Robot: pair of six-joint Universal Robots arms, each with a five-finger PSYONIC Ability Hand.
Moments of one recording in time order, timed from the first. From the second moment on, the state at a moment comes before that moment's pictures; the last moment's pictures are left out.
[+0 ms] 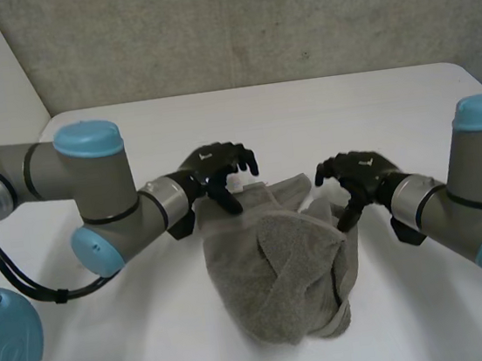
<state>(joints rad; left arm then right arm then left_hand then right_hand) 4.24 -2.45 -0.94 3.09 -1.12 3.12 1.87 -0.97 1.43 -0.03 1.21 3.01 0.63 0.62 0.62 0.62 0.44 0.47 0.48 0.48 0.48 0.26</state>
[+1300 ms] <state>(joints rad) 4.15 -2.48 -0.67 3.29 -1.50 3.34 1.72 -1.26 1.46 -0.13 1.18 2.88 1.19 1.22 1.21 1.22 1.02 1.34 1.31 1.34 1.34 1.16</state>
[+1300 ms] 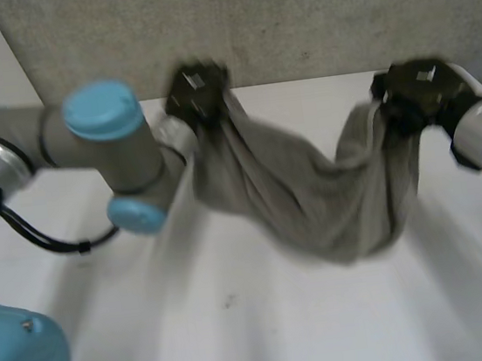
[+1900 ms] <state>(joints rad) 4.27 -2.03 -1.61 3.38 -1.67 3.16 1.89 -1.12 1.51 -0.08 1.31 2.71 1.19 1.22 1.22 1.22 1.03 1.34 1.32 1.34 1.34 1.16</state>
